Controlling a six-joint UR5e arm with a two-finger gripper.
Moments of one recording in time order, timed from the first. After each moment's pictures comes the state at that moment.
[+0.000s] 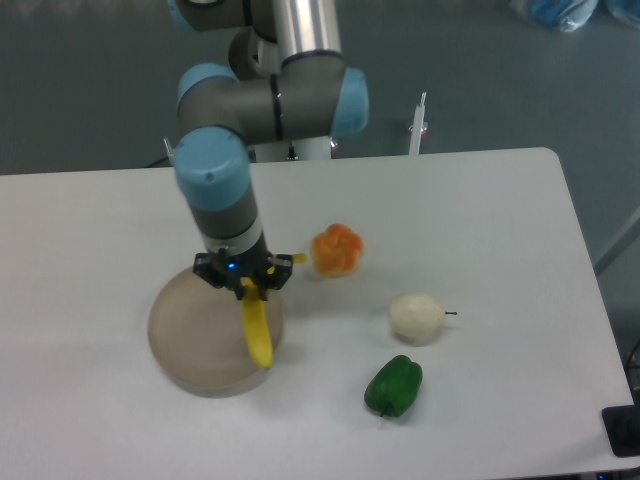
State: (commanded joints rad) arm 1.88 -1.95 -1.67 -1.06 1.67 0.17
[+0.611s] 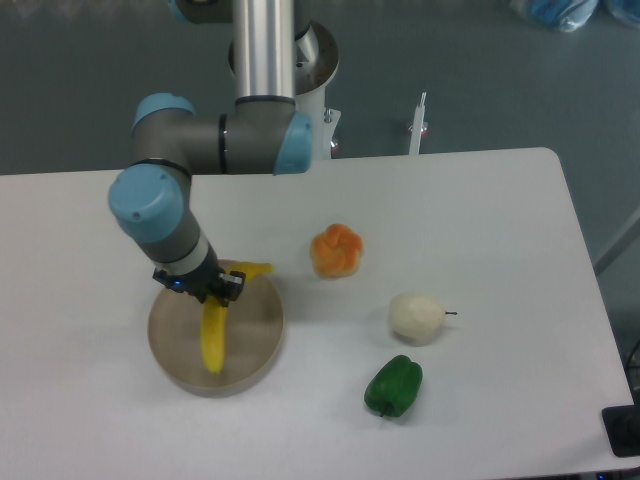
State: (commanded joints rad) arm 1.79 -2.00 -1.70 -1.02 1.72 0.26
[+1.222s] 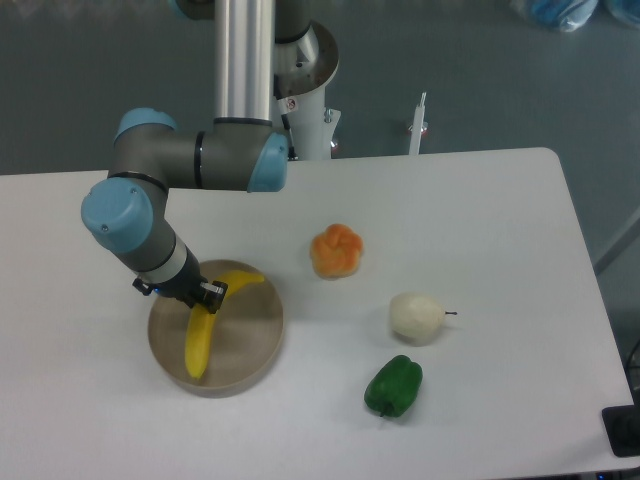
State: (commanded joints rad) arm 1.76 -2.05 -1.70 -1.00 1.77 0.29
